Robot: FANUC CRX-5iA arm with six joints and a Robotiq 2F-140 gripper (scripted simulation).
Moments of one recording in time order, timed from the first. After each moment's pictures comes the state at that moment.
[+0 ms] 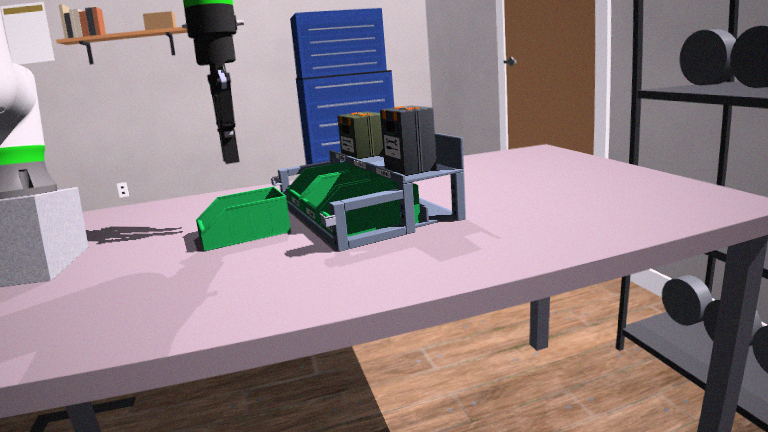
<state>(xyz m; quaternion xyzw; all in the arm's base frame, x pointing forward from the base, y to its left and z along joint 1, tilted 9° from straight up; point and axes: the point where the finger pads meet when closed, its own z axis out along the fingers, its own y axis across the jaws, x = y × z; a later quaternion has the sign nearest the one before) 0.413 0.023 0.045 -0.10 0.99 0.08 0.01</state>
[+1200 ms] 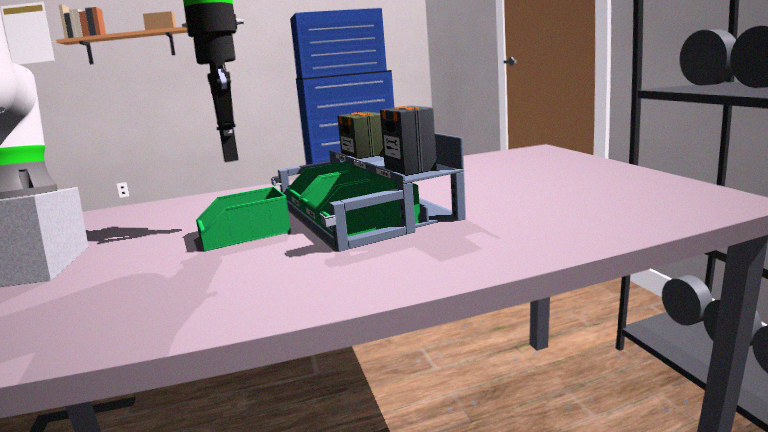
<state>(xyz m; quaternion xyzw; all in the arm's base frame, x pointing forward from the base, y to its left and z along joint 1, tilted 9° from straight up) 0.413 0.023 0.047 -0.10 0.99 0.08 0.01</state>
